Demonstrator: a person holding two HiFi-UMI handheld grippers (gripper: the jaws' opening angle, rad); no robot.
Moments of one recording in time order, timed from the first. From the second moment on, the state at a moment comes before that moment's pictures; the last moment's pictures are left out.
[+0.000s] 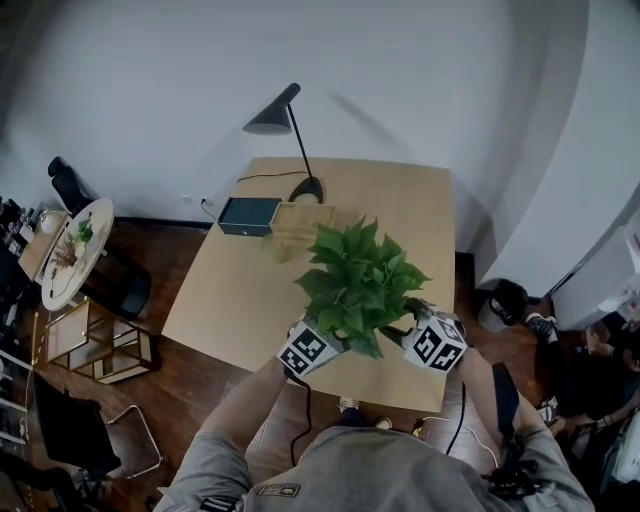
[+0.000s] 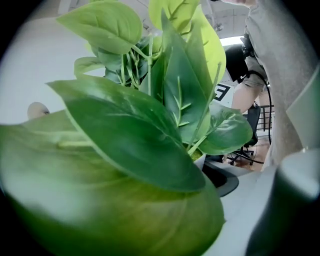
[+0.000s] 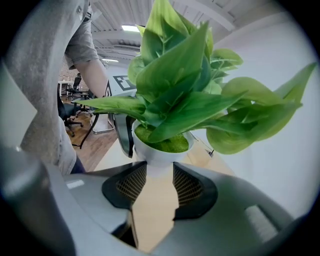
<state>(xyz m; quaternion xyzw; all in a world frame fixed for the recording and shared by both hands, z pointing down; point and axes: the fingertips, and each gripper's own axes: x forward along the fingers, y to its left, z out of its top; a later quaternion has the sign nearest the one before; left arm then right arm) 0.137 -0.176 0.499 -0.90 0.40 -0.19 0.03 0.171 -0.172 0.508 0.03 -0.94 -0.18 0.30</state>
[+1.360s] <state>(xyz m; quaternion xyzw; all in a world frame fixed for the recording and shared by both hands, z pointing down) -0.115 -0.078 0.473 -0.87 0.45 -0.18 0.04 -0.082 -0.078 0.489 -0.01 -0.94 -0.19 0.28</state>
